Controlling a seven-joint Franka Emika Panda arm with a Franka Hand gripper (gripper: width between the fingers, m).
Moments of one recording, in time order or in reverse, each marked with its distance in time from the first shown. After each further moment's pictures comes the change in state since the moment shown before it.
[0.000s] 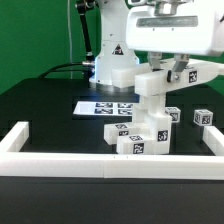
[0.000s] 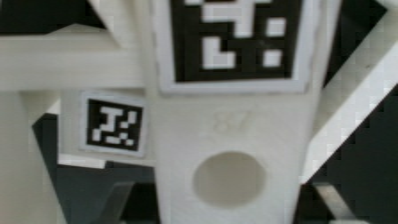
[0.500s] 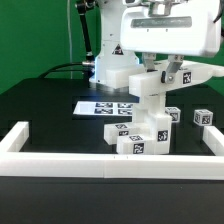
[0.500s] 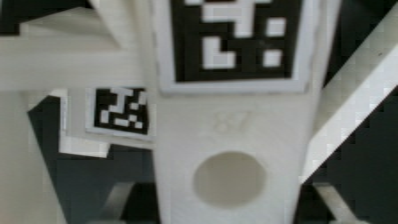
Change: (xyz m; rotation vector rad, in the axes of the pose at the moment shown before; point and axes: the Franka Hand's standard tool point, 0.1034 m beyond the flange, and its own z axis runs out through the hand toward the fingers) arm 0.006 0.003 0.002 0.011 0.015 -0.020
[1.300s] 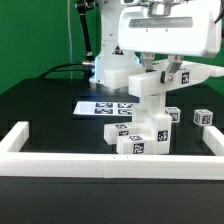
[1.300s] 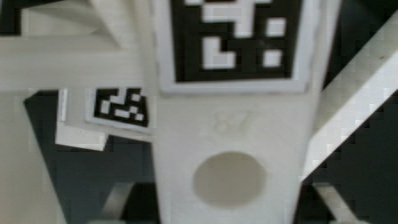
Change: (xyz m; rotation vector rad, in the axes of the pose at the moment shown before) arm 0.002 0.000 0.000 0.000 0.001 -0.030
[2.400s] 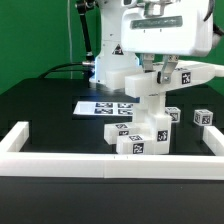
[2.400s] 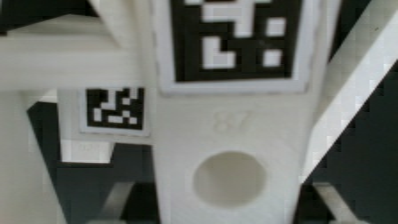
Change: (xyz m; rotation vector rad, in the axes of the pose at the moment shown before) arm 0.004 0.001 0.001 0.013 -0.016 0.140
